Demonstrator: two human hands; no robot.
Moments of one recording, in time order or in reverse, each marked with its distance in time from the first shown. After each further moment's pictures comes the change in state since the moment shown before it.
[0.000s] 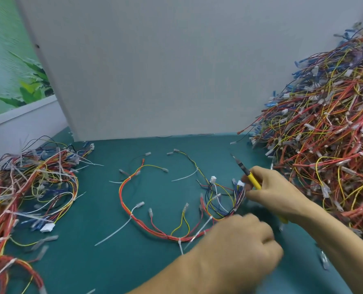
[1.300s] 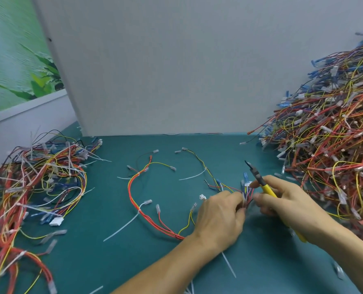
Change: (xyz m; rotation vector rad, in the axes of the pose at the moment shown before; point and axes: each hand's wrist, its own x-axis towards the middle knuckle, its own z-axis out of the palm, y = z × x) left_hand 0.017 -0.047 0.058 -0.549 0.383 -0.625; right_hand -0.026 -0.007 0.008 0.462 -0.058 0.071
